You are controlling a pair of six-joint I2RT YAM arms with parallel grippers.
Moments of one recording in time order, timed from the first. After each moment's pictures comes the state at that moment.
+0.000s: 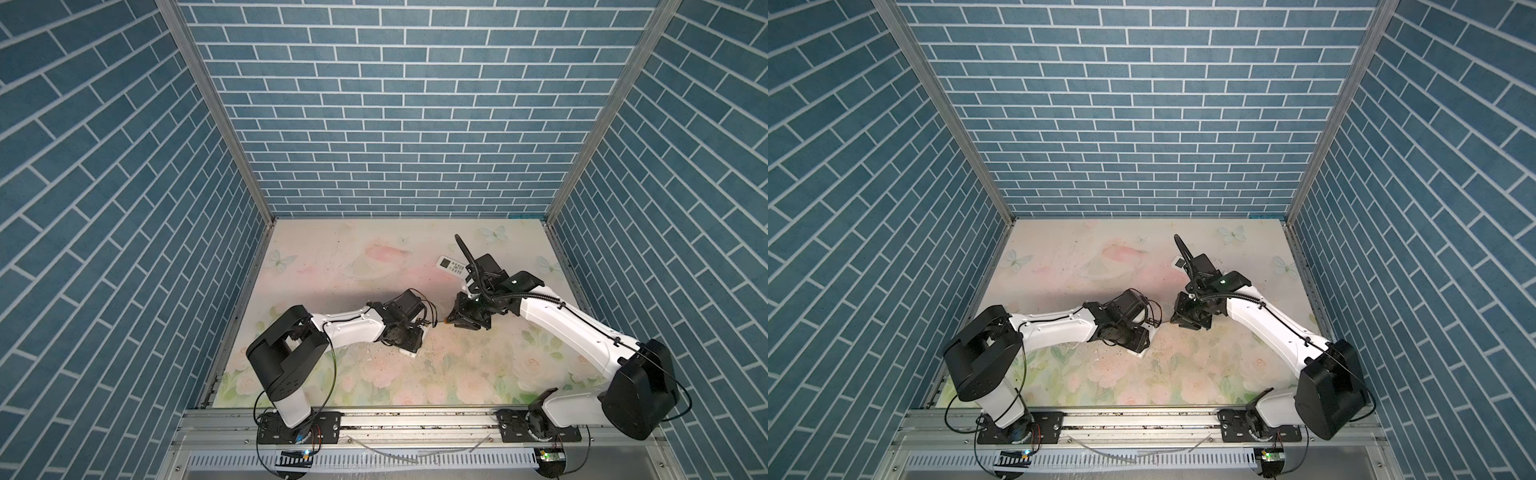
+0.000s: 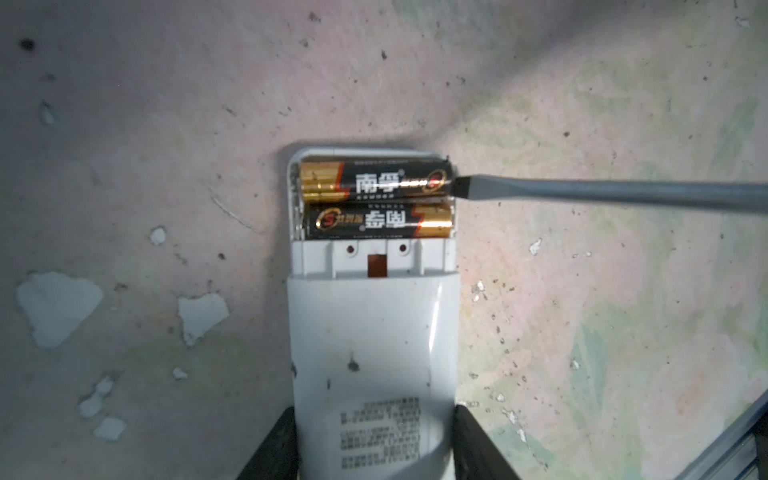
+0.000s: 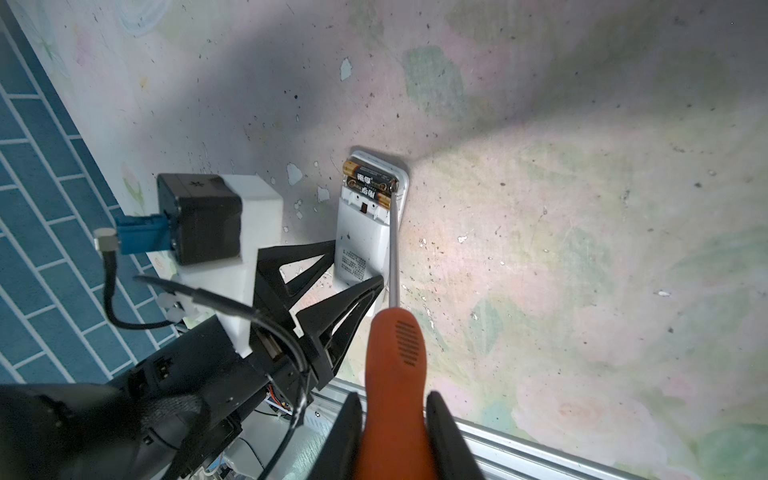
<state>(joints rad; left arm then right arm) -0.89 1.71 0.94 -0.40 0.14 -0.48 0.63 1.38 1.09 -0.91 -0.39 0.84</state>
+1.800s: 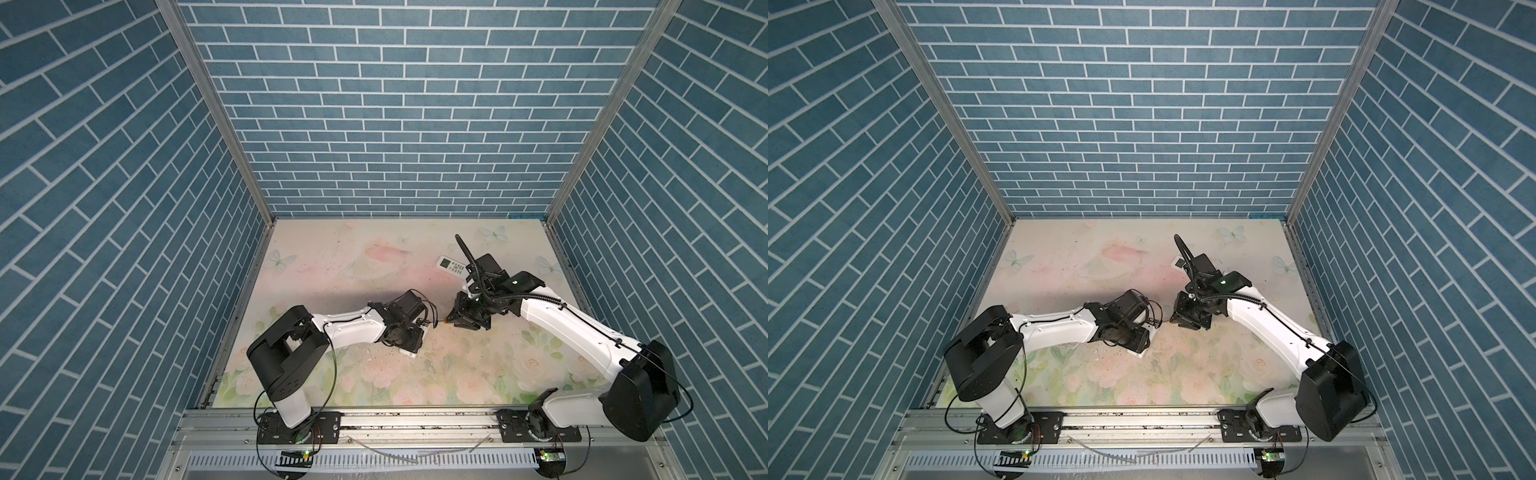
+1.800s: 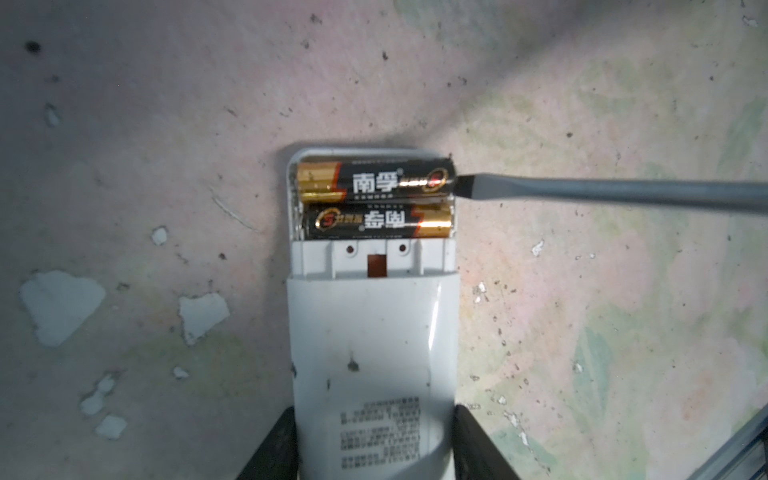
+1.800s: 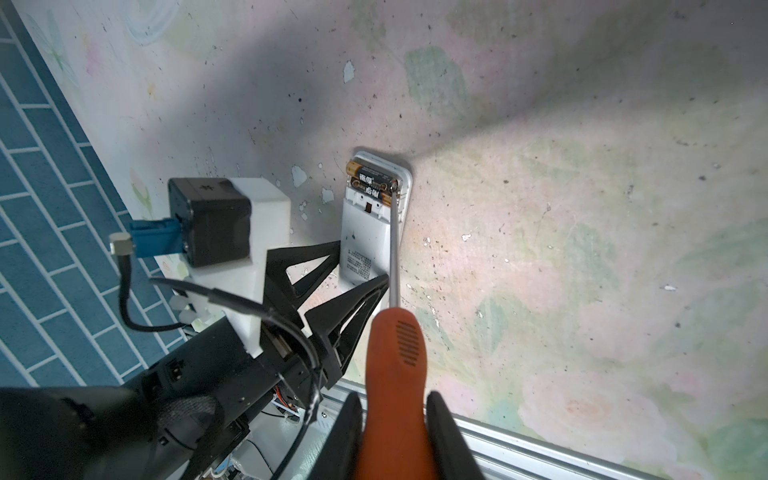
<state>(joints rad) -0.90 1.71 0.95 -0.40 0.13 -0.48 0.64 1.36 1.09 -0.90 -0.39 0.86</state>
